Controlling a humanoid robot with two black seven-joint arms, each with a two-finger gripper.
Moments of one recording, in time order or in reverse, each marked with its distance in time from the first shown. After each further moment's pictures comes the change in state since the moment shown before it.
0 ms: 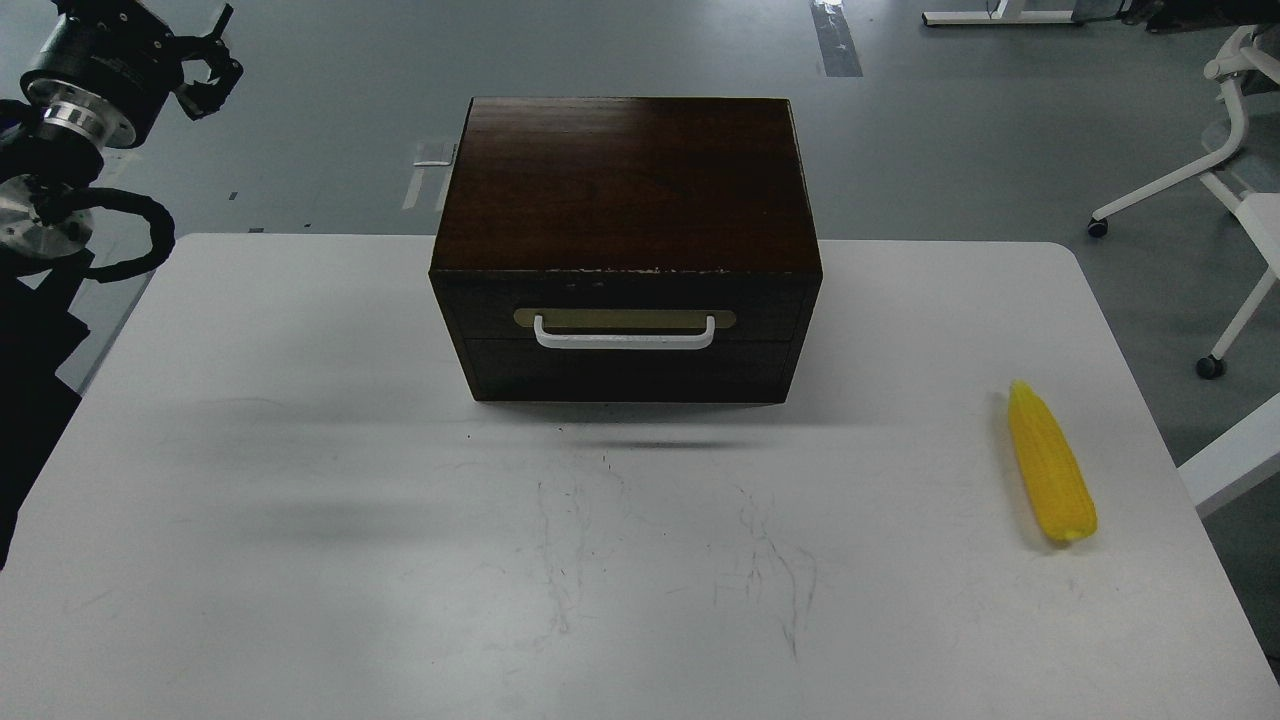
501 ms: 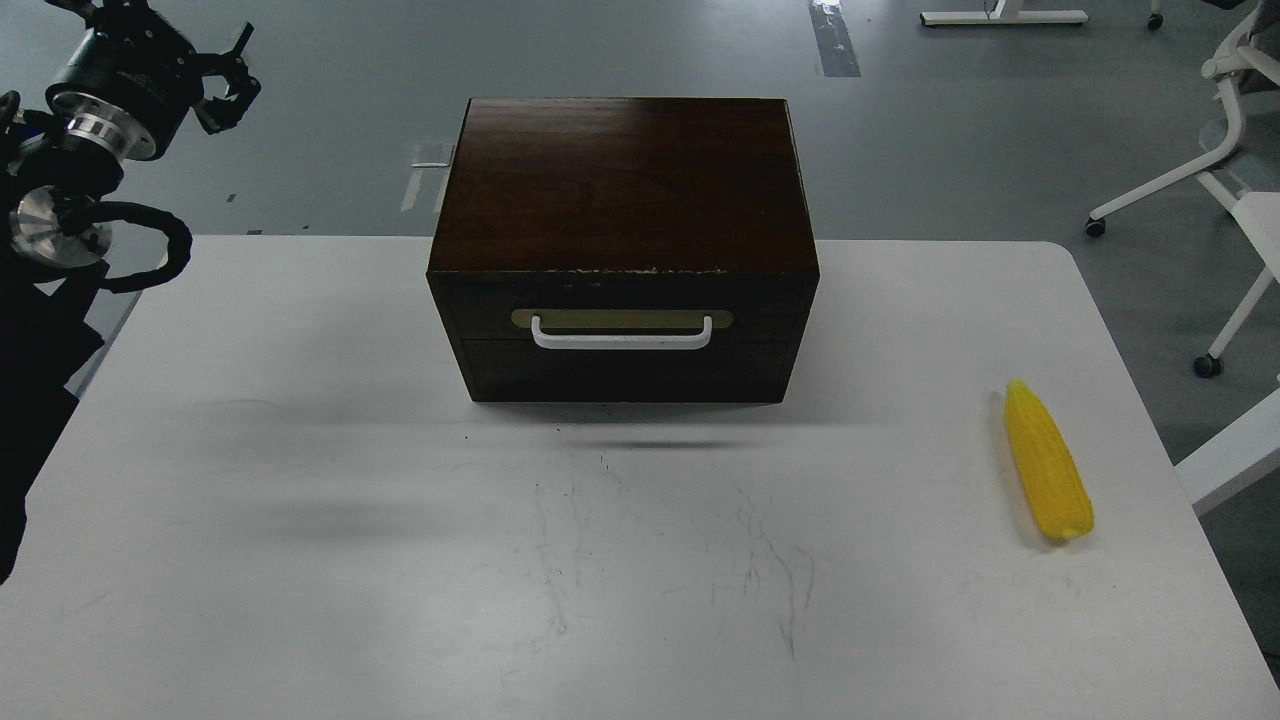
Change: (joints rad) left arm 0.000 -0.025 0.042 0.025 0.005 0.000 0.005; right arm -0.419 -0.154 0.614 -0.080 0.236 0.001 0.056
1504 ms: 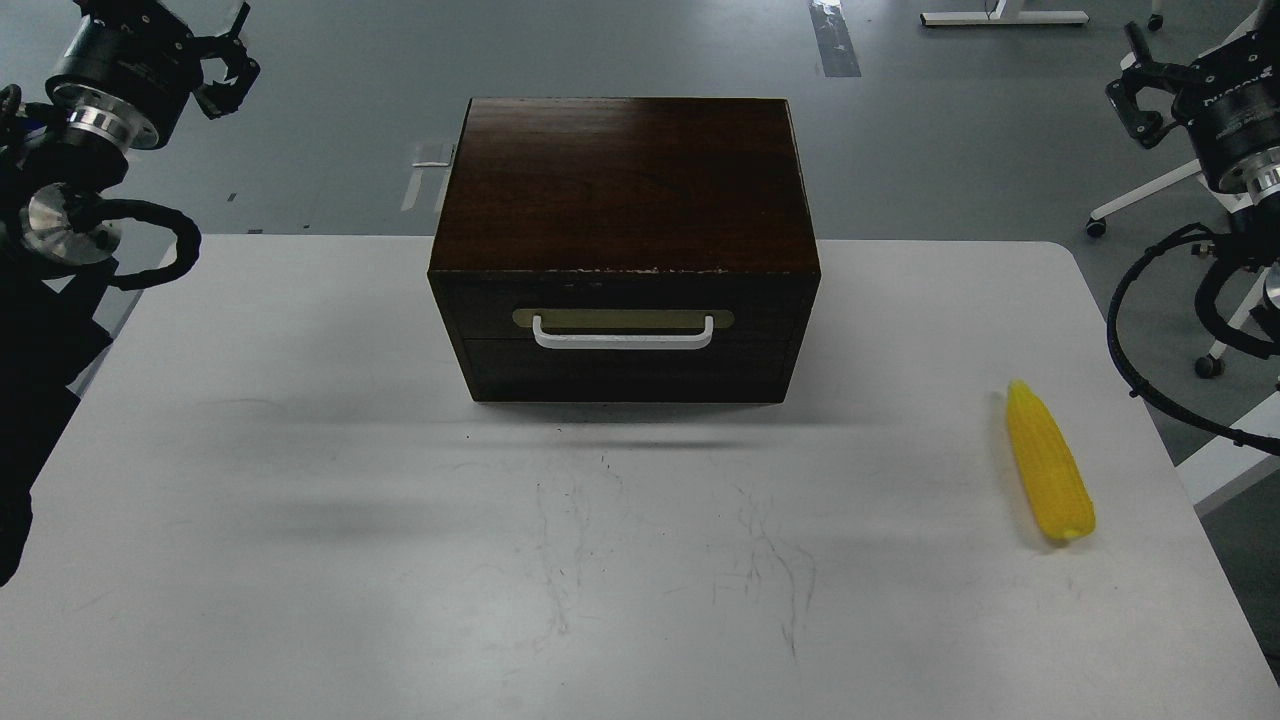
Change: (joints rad) left arm -0.007 -0.011 0.017 -0.004 0.009 0.000 -0.085; right arm -0.631 0.347 0.637 -0.352 0.620 -0.001 0.159
